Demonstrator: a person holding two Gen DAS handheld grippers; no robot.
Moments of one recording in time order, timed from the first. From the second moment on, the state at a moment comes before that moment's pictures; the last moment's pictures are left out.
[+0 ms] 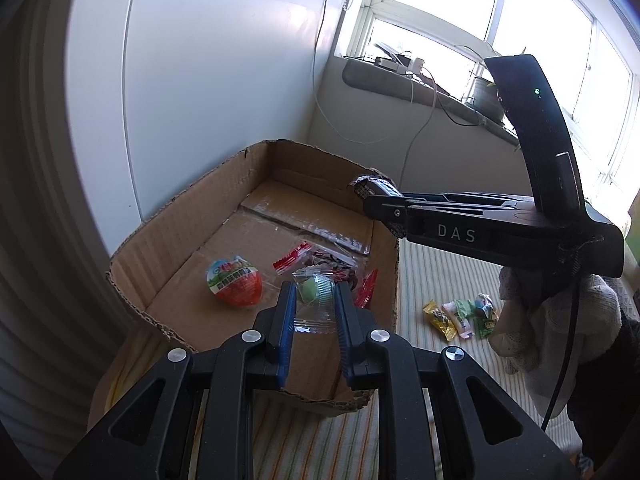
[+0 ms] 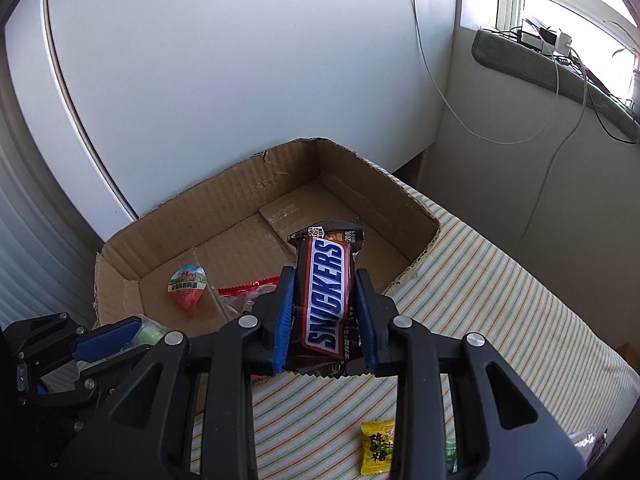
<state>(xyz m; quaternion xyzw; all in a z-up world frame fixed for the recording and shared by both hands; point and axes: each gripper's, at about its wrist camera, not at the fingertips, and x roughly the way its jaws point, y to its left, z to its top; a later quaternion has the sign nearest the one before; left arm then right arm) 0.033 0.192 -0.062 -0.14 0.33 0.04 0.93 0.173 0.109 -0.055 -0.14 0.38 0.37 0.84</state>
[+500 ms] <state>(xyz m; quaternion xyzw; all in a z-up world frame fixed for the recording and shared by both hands) 0.028 0.189 -0.058 -0.13 0.32 0.05 0.94 0.160 0.104 -0.040 -0.14 0.34 0.36 0.86</state>
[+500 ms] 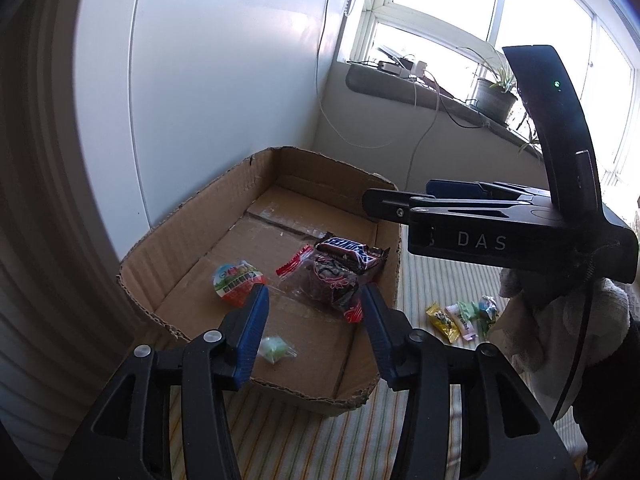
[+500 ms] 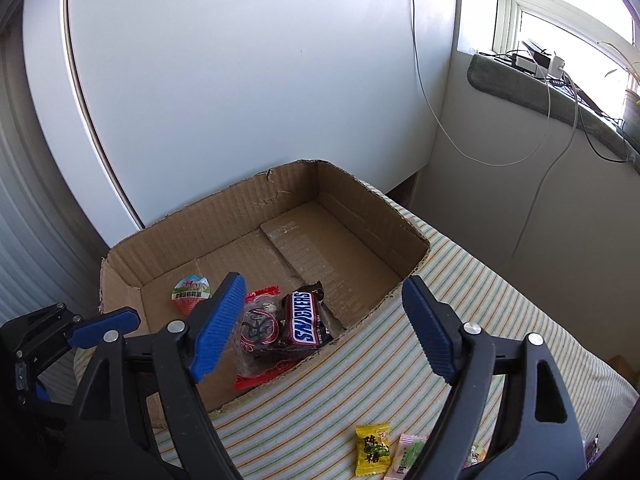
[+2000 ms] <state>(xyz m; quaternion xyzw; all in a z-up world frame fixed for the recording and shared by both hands) 0.061 0.057 -0.060 -0.13 0.36 -0.07 0.92 0.155 -0.138 -0.031 -0.03 0.39 0.26 0.89</state>
